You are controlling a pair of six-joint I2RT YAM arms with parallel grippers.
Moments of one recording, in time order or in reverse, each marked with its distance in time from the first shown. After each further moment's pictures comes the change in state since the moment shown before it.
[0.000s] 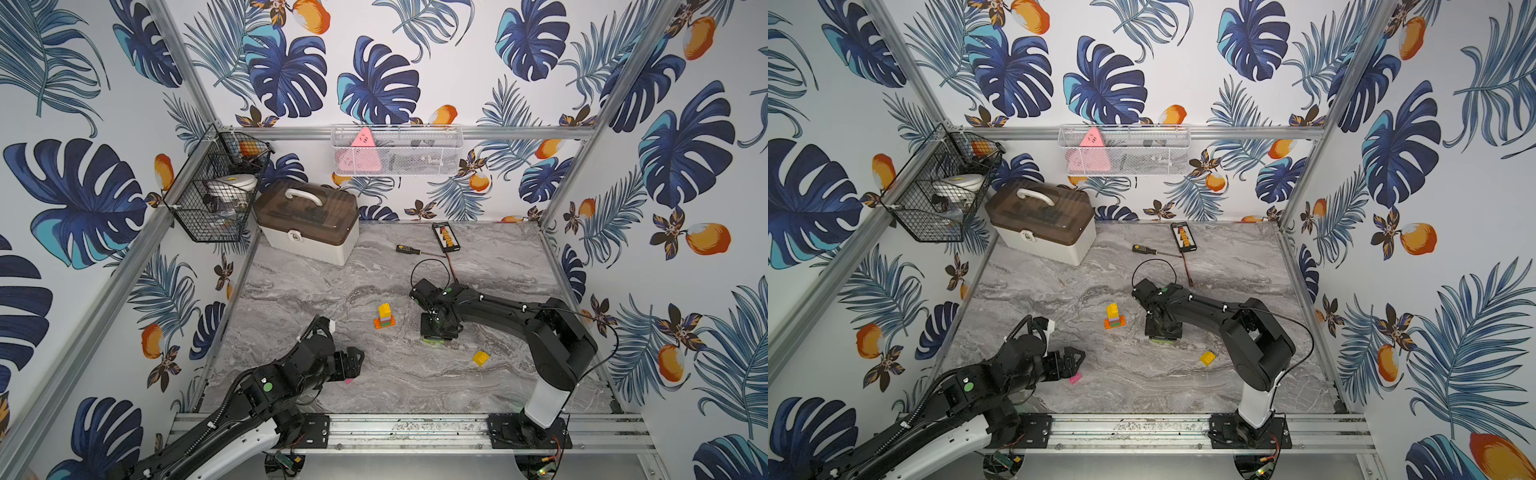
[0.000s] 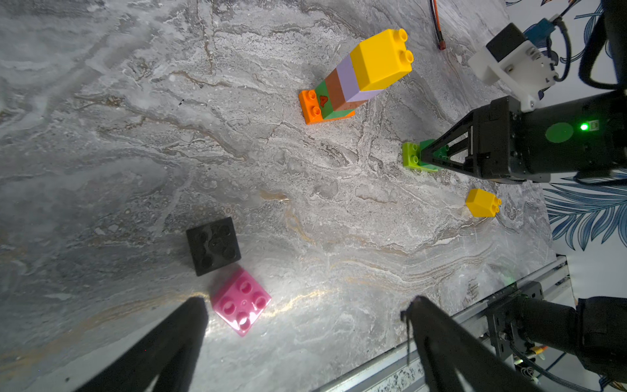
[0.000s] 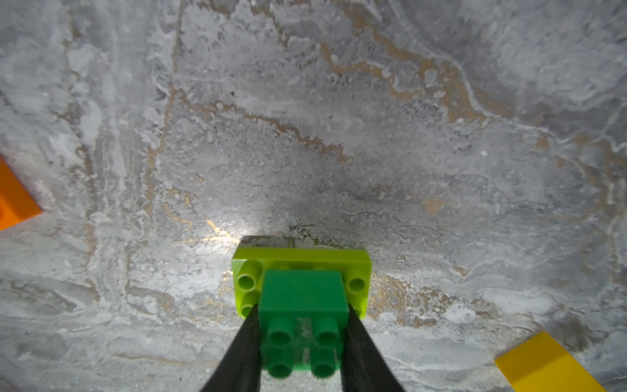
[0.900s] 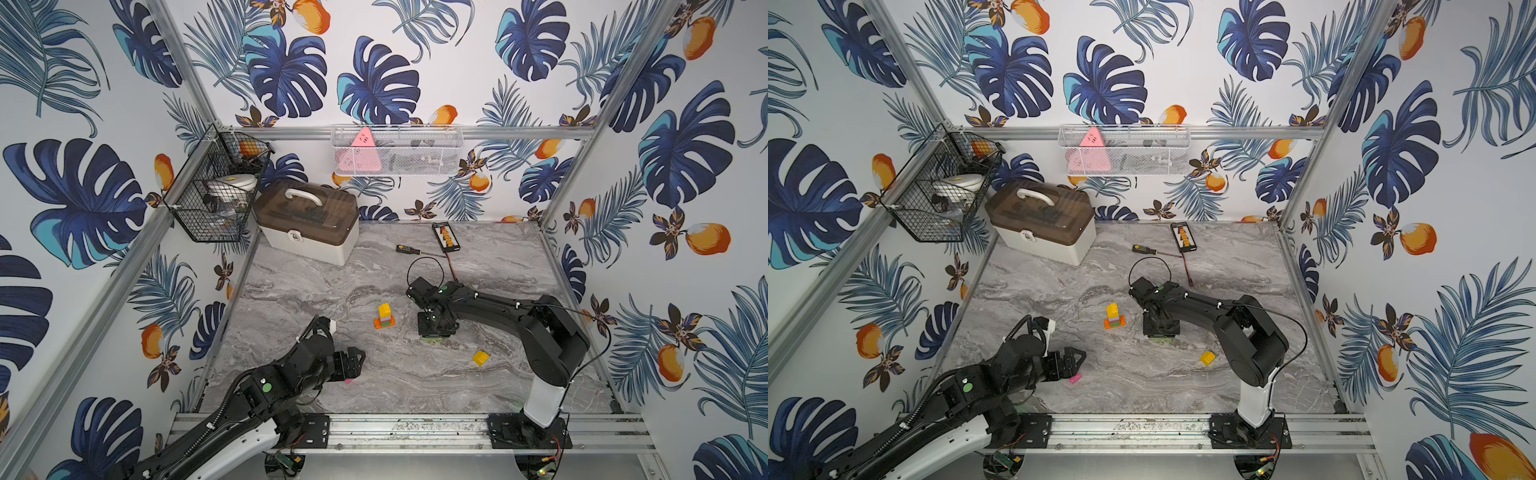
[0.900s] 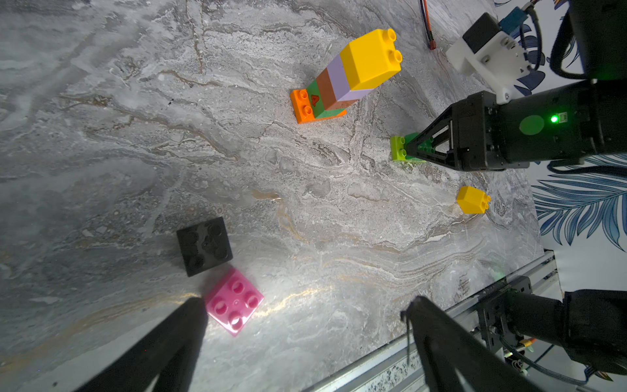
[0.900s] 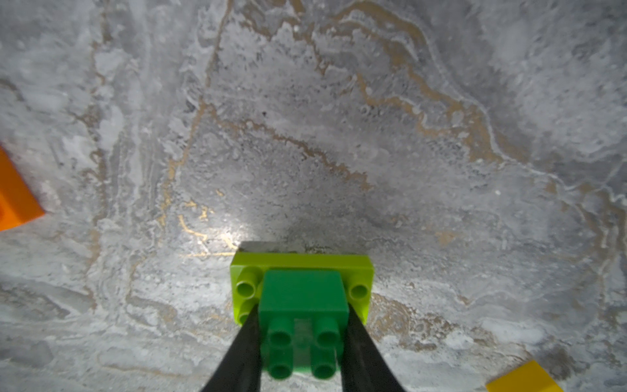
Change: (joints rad) left arm 0.000 -0.005 0.000 0.008 0.014 0.000; right arm 0.000 0.063 0.035 0.002 0.019 -0.101
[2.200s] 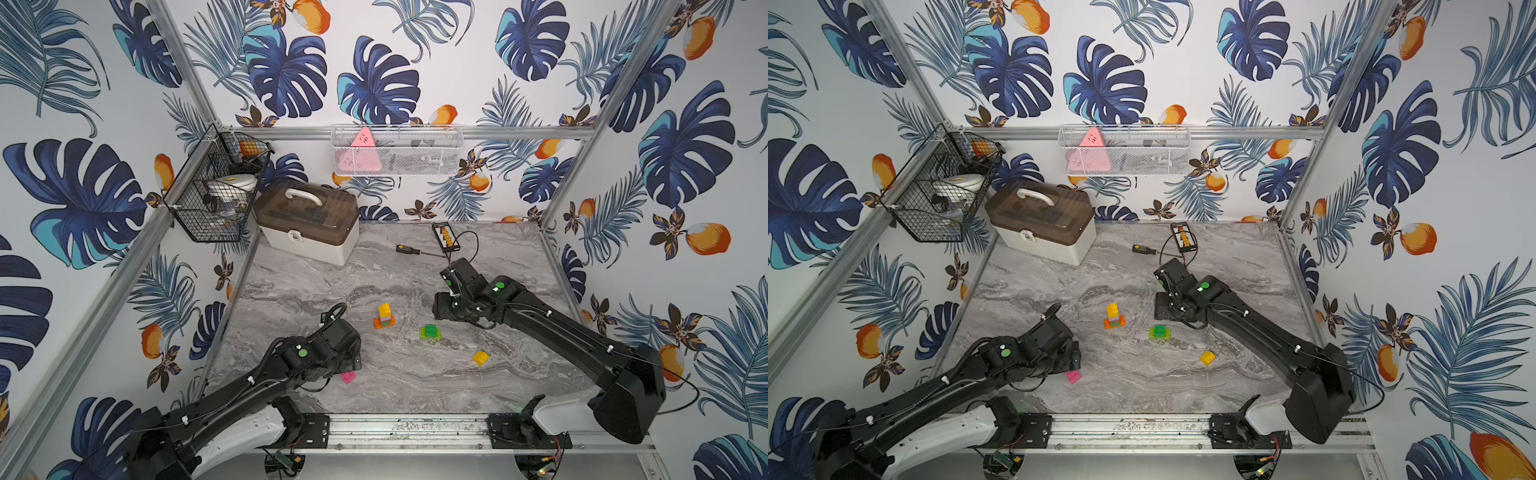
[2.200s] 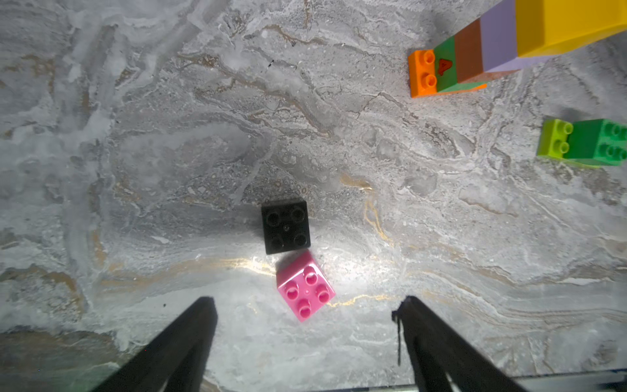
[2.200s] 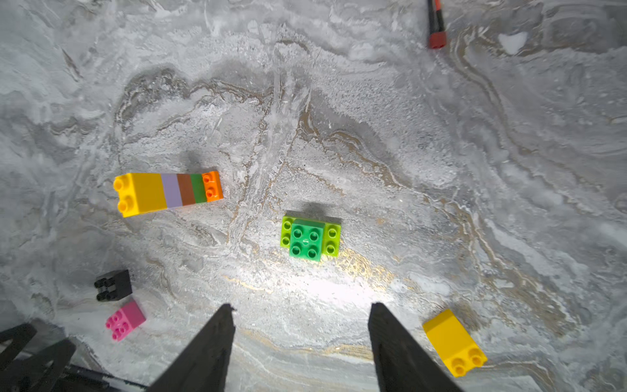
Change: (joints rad) left arm 0.013 0.439 0.200 -0.190 -0.119 -0.073; right arm -0.076 -0.485 -0.025 -0.051 -0.014 -0.075
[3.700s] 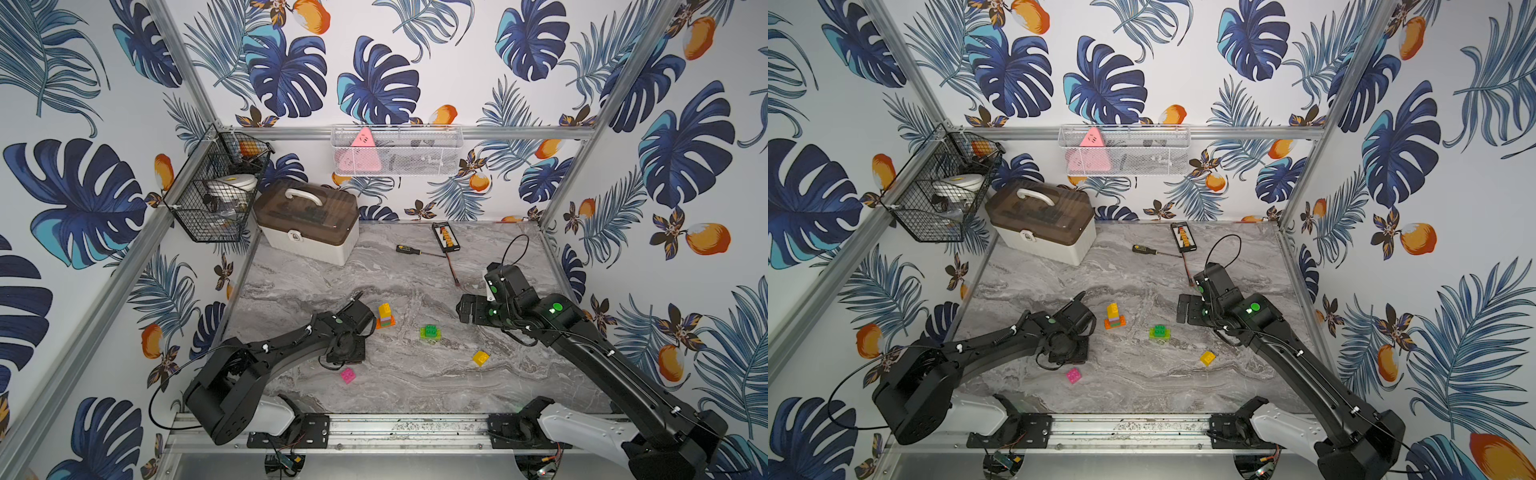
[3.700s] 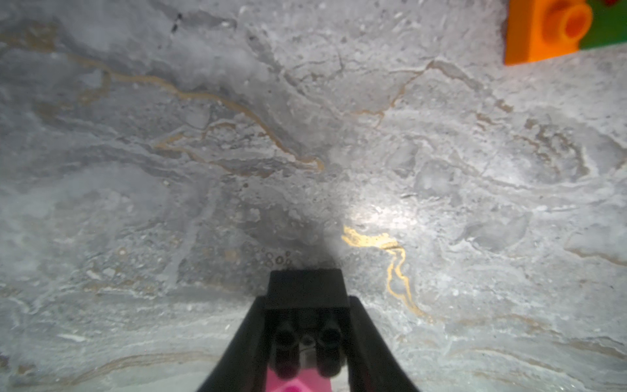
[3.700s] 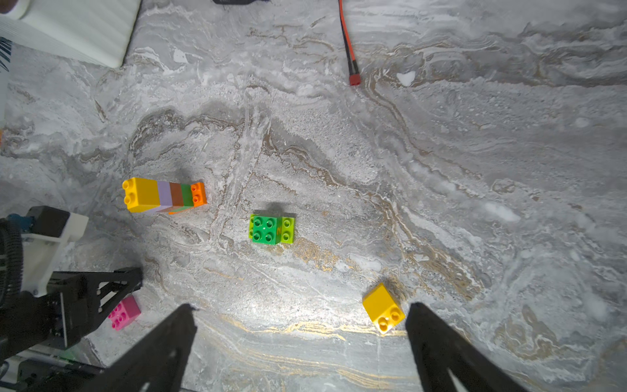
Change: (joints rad) left arm 0.129 0.449 0.061 0.178 0.163 0.198; right arm -0.116 -0.306 -0.093 -0.085 0.025 -0.048
